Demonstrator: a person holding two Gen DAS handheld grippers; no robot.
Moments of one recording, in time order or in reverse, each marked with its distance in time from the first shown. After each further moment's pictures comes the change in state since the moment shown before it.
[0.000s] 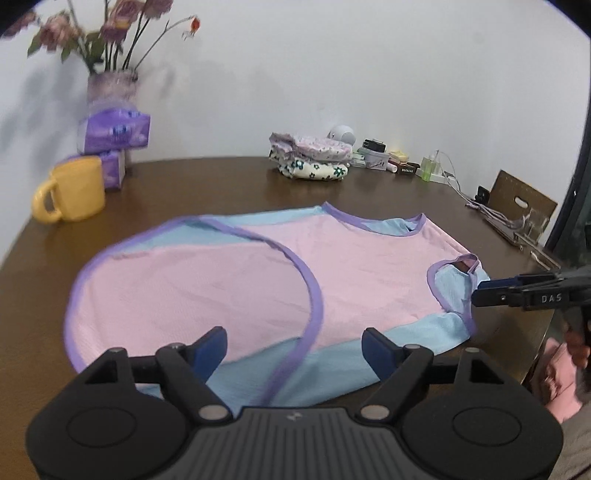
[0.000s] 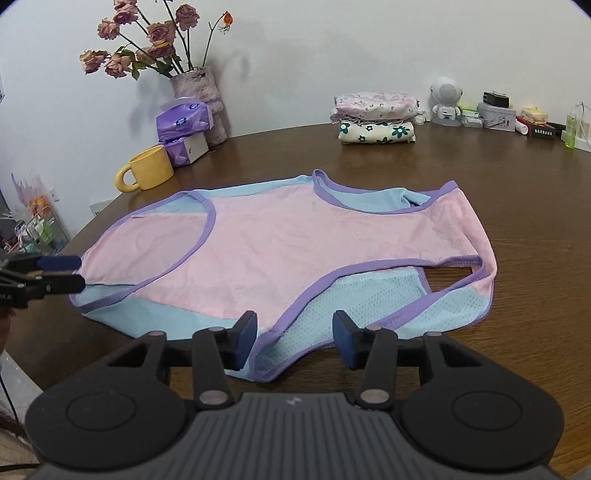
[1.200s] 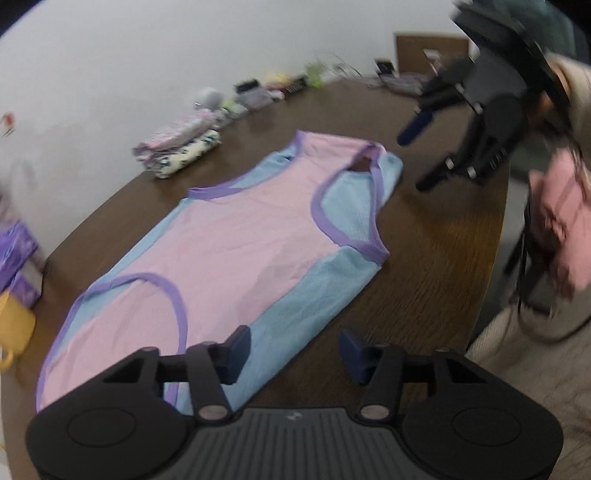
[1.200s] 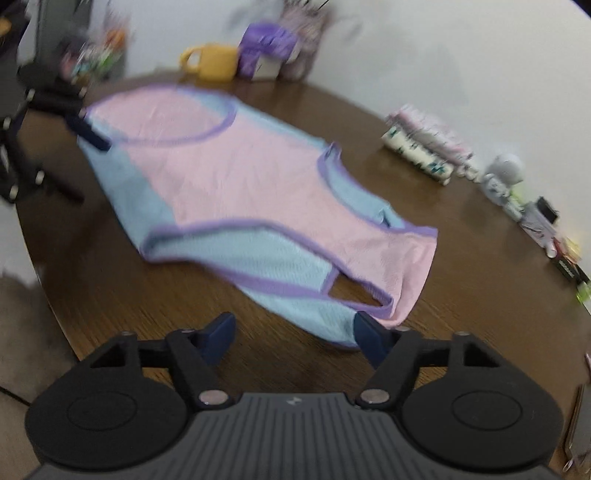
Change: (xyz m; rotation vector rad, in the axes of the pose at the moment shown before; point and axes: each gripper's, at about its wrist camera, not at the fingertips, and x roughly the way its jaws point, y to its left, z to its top) left arm 0.045 -0.147 -0.007 0.623 0.205 -0.002; right arm -0.012 -0.060 0.012 -0.642 0.174 0.007
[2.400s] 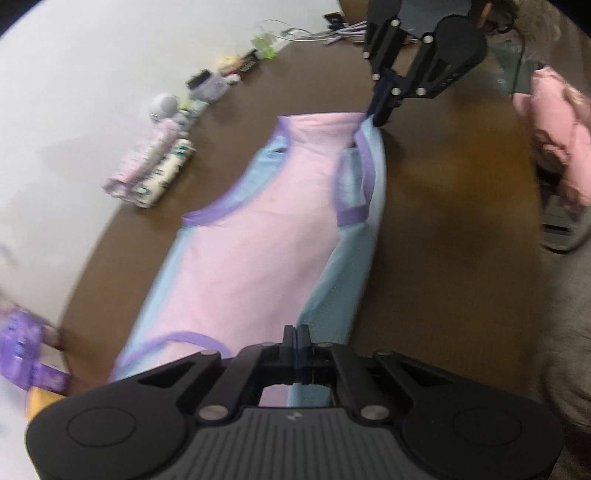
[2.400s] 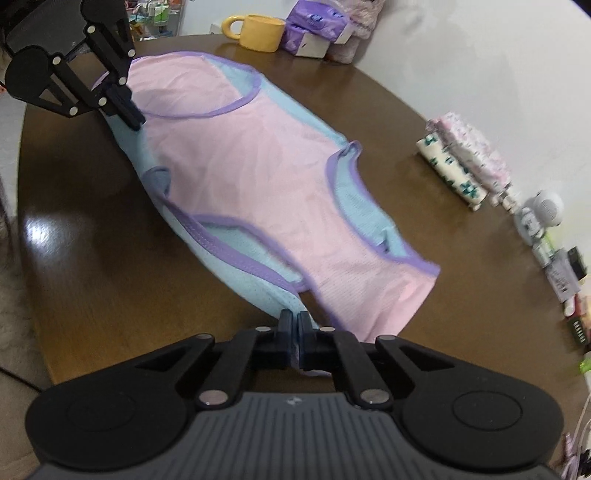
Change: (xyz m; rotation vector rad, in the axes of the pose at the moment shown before) left arm 0.029 0.040 0.054 0.272 0.093 0.078; right arm 0.021 -0.040 0.042 -0.210 0.064 0.089
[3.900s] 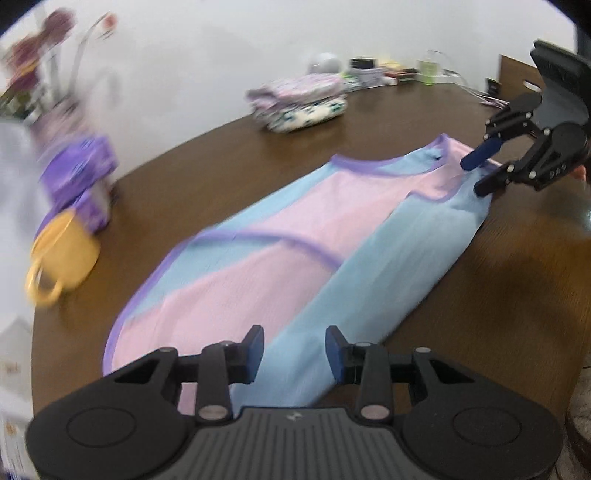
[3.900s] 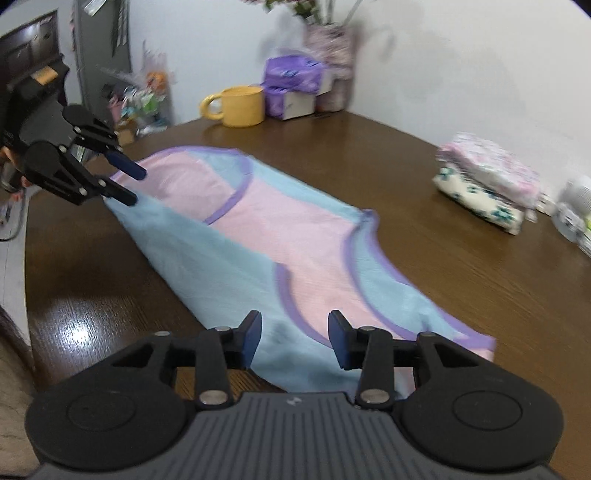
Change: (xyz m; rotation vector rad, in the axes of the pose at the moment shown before) left arm -0.015 0.075 -0.113 -0.604 0.005 0.020; right arm 0.039 -0.021 0.050 0.222 -0.189 0.192
